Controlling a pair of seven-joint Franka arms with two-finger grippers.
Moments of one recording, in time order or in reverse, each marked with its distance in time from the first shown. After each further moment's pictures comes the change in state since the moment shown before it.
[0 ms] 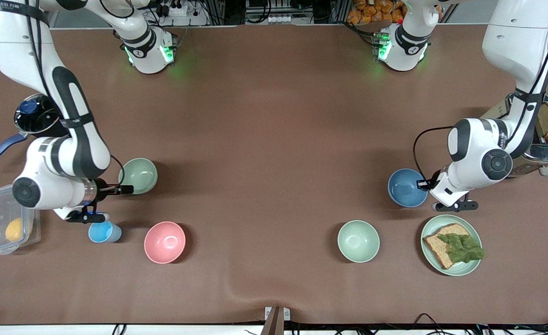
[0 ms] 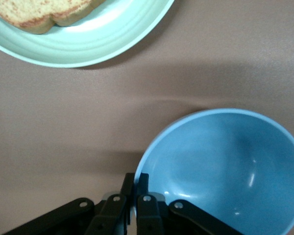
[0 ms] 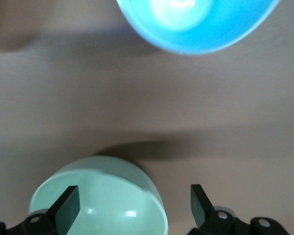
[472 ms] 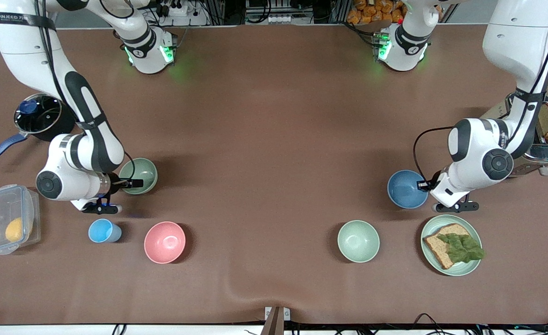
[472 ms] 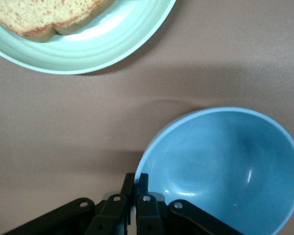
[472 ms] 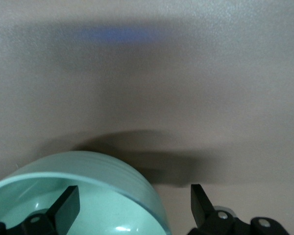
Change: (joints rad) left arm -0.002 -0.002 -0.001 0.009 0.000 0.000 -0.002; right arm 0.002 -0.001 -0.002 -0.100 0.008 0.064 0.001
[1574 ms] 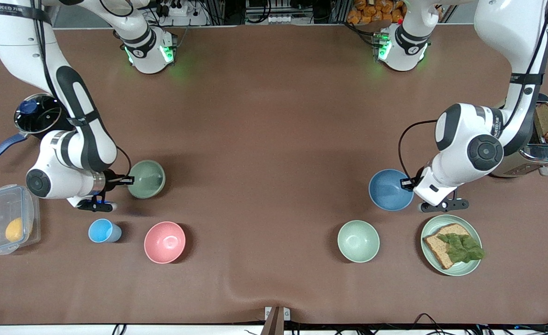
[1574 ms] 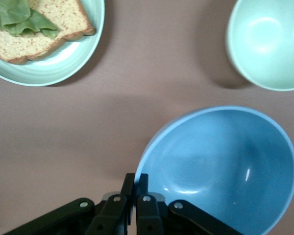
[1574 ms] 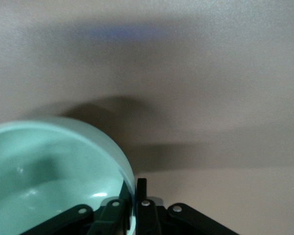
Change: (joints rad) left arm -0.090 -0.090 -0.078 0.139 0.000 -0.197 -0.200; right arm -0.002 -0.041 -0.009 -0.002 0.070 -0.066 0.002
